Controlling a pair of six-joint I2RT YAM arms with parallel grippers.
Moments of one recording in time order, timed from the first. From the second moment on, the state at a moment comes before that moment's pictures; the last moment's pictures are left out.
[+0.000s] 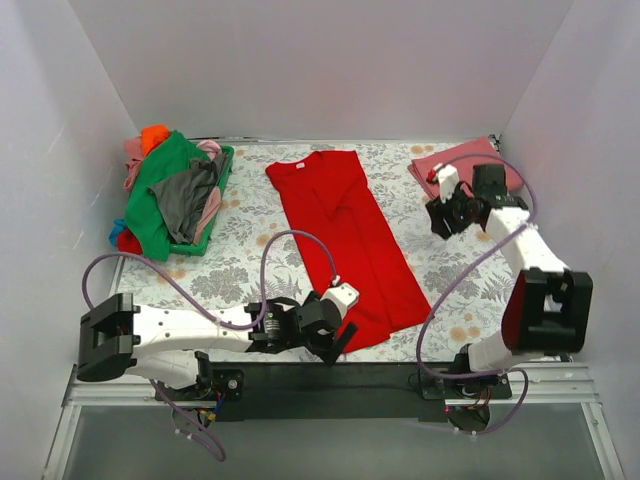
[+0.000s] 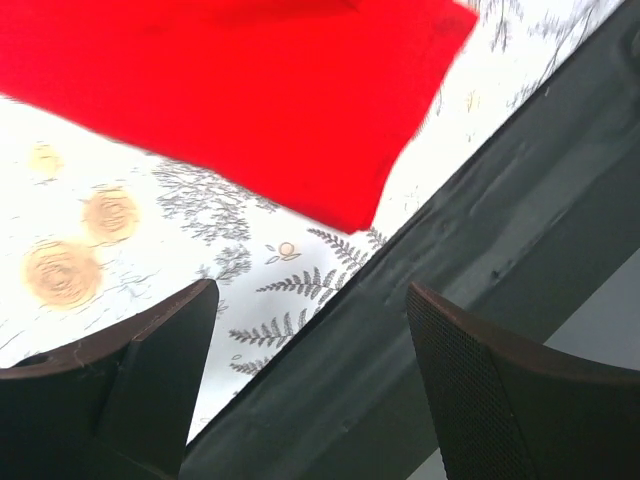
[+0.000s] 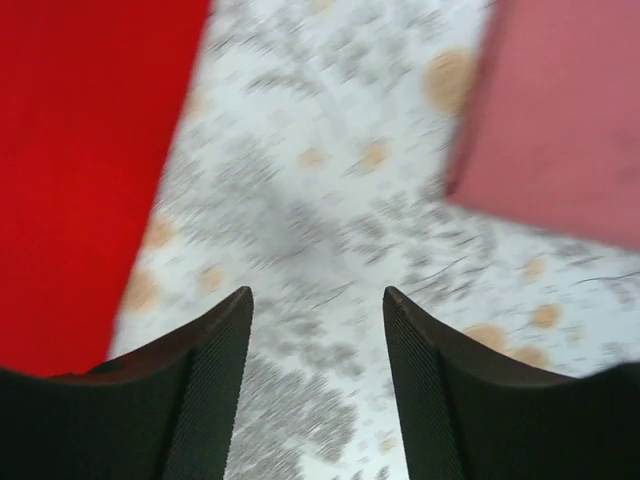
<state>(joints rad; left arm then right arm) -1.36 1.31 0.78 -0.38 -0.22 -0.52 -0.01 1.44 1.03 -0.55 -0.43 -0.64</state>
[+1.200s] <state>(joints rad) -1.36 0.84 0.78 -0.64 -0.59 -0.83 -0.03 2.09 1.52 -0.53 -0.02 -0.52</state>
